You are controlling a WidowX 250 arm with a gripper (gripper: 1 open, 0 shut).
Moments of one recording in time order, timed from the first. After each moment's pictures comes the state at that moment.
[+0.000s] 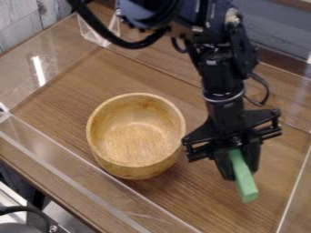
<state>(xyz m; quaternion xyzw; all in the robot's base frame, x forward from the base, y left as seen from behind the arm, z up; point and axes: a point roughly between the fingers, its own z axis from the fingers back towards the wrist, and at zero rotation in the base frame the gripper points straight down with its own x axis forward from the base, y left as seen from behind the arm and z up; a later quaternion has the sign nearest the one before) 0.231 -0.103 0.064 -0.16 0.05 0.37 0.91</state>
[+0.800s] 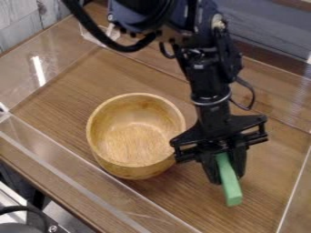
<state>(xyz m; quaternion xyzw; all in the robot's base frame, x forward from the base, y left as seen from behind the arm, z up) 0.224 -0.093 0.053 -0.15 0.07 0.35 0.92</state>
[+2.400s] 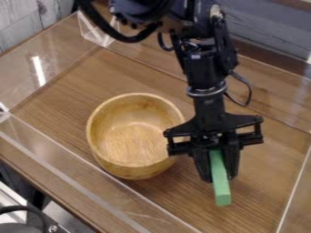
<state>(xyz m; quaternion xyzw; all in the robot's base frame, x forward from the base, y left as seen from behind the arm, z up) 0.220 -0.088 0.060 -0.14 0.11 0.29 0.94</state>
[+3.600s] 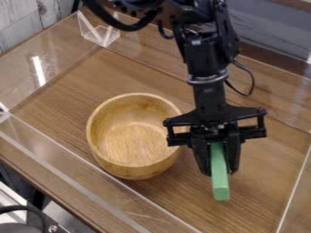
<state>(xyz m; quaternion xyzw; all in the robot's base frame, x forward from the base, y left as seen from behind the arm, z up) 0.217 -0.089 0.072 -0.15 0.12 0.24 0.95</state>
